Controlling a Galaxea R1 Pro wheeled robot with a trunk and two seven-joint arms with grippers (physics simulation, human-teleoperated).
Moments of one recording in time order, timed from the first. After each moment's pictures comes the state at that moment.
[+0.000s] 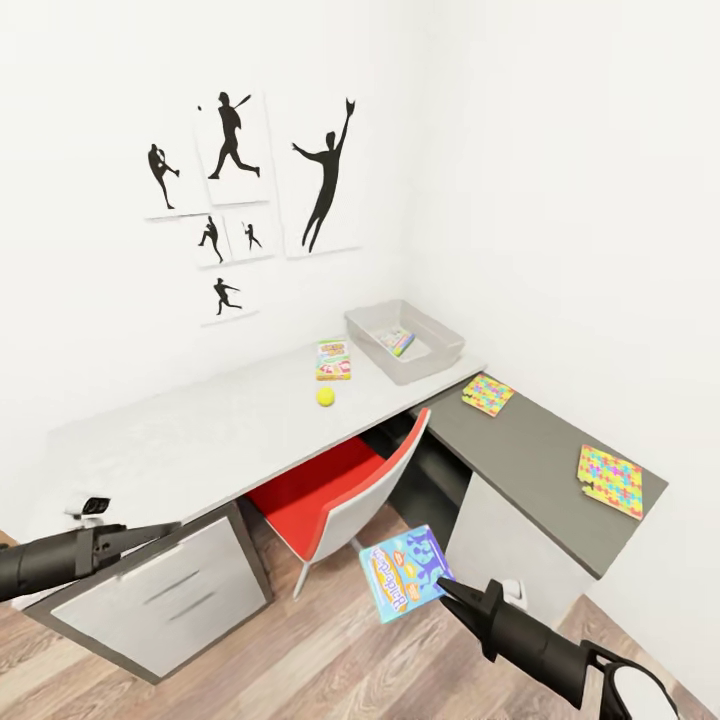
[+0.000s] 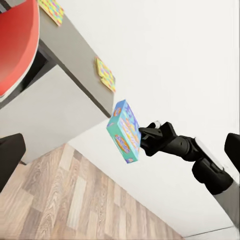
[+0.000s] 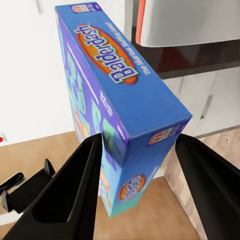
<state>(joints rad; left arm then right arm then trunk) -0.29 0.42 0.38 -1.44 0.22 1.04 -1.57 0.00 -0.08 -0.09 -1.57 -1.46 0.93 0.00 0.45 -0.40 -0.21</state>
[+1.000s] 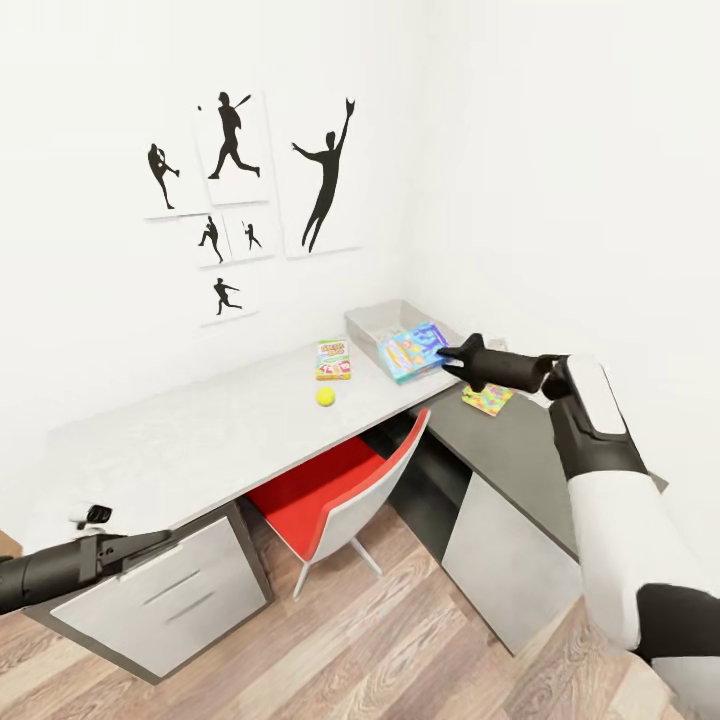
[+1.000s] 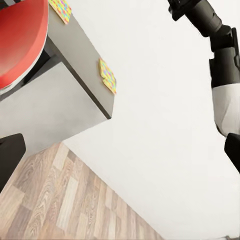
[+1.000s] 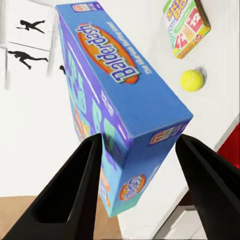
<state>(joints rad) -0.28 0.41 0.39 -1.37 0.24 1.03 -1.55 -1.06 -0.08 -0.10 -1.06 -1.51 0.95 -0.45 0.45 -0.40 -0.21</state>
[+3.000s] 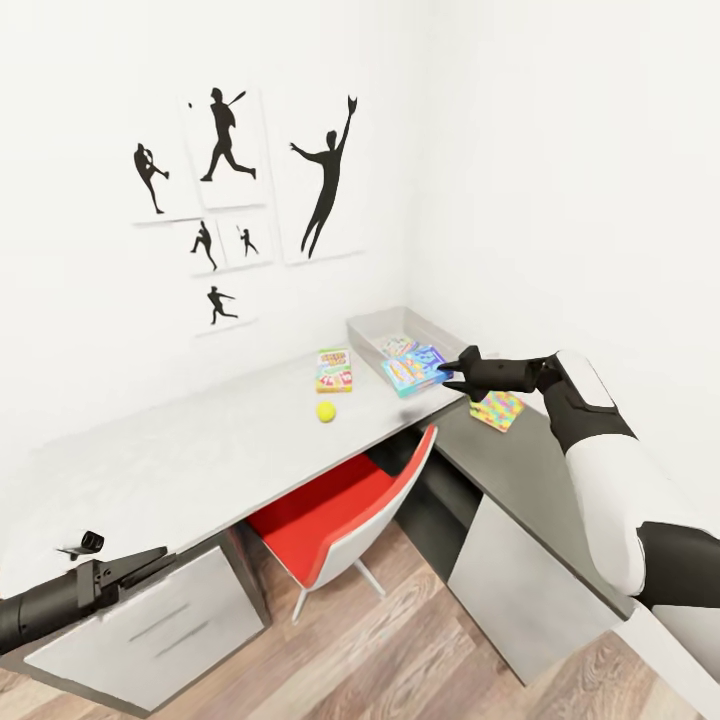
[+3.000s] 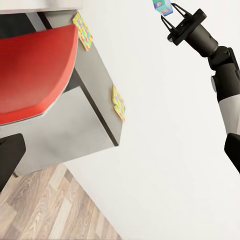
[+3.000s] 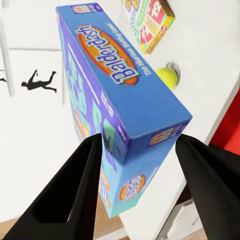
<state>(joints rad) -0.21 0.33 0.49 -1.33 0.24 1.02 -1.51 -1.21 -0.11 -0.10 -0.70 -1.53 0.97 -0.49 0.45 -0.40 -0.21</state>
